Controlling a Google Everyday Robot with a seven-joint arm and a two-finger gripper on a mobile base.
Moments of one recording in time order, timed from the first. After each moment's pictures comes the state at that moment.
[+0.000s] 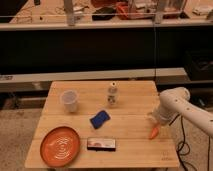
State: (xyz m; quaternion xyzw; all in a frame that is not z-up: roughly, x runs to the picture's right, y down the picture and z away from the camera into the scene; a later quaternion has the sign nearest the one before) arm 0.289 0.223 0.821 -0.35 -0.09 -0.12 0.93
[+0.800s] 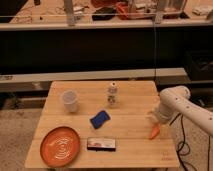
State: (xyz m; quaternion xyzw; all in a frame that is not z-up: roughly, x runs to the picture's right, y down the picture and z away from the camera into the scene) arm 0.297 0.216 0.827 -0.35 -0.09 -0.13 0.92
